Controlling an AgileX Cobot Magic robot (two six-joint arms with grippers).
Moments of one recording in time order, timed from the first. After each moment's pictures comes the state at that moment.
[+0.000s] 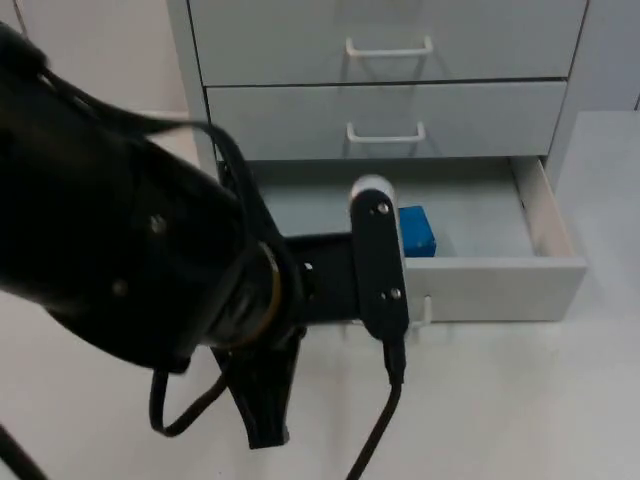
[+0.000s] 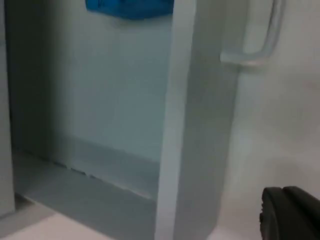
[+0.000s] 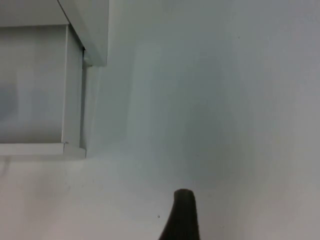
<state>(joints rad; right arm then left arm) -0.07 1.08 -0.83 0.09 0.71 -0.12 -0.92 1.81 -0.76 1.43 0.46 -0.74</state>
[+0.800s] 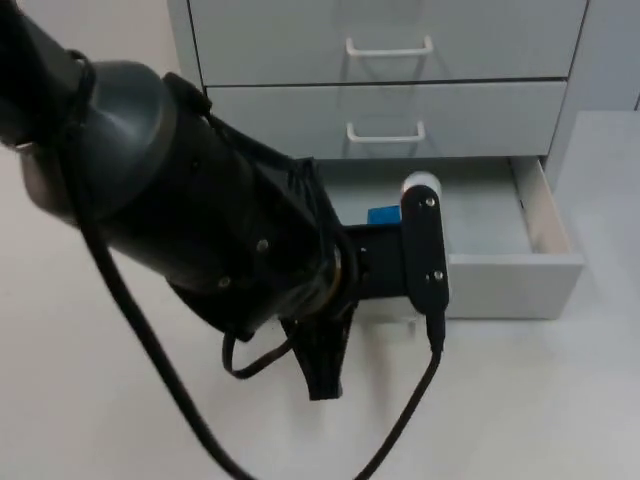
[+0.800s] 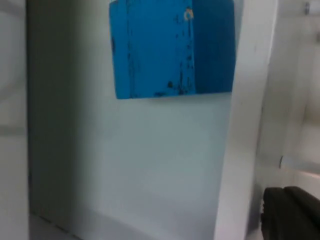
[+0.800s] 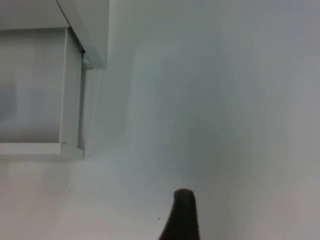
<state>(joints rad) -0.07 1.08 -0.83 0.09 0.71 -0.12 -0.84 2.01 -0.94 1.72 0.41 -0.94</state>
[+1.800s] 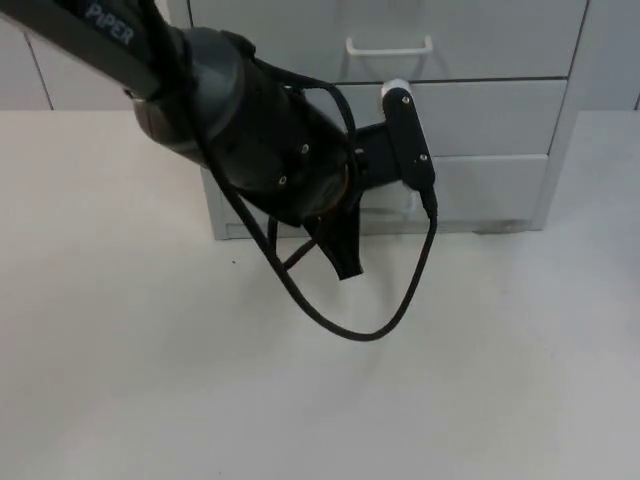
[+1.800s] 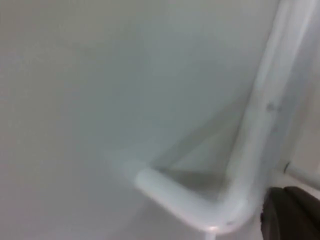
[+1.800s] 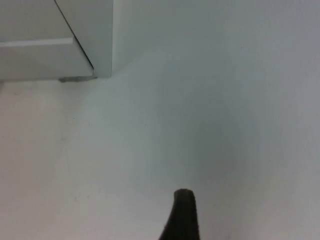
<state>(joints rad) -0.07 1.08 -0.83 0.10 0.69 -0.12 -0.67 2.23 -1.31 1.72 0.42 -0.96</state>
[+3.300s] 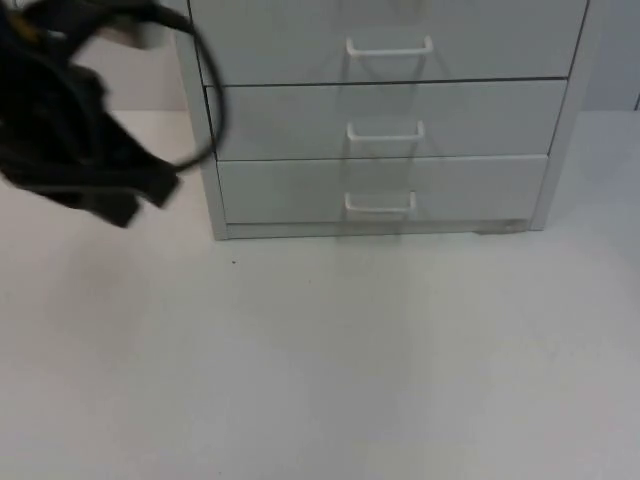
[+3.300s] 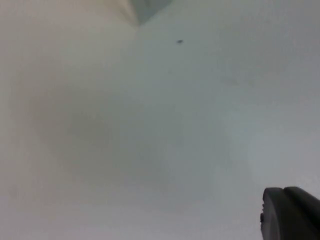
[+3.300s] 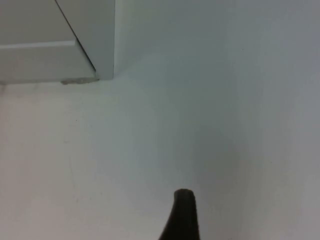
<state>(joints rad) -0.07 1.08 -0.83 0.11 0.69 -0.12 -0.29 1.53 -0.92 -0.15 0.62 0.29</state>
